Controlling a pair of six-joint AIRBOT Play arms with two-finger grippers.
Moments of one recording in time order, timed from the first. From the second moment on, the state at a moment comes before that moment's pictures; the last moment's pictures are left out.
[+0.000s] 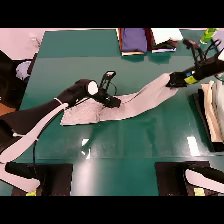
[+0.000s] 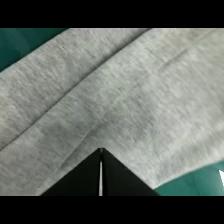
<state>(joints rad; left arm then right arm) -0.63 -1.66 1.36 1.16 -0.83 -1.60 0.02 -1.23 1.42 -1.19 1.42 1.44</state>
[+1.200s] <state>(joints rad) -0.19 -1.24 1.38 1.49 -1.01 -1.59 0.59 -1.40 1.55 -0.95 1.07 1.56</state>
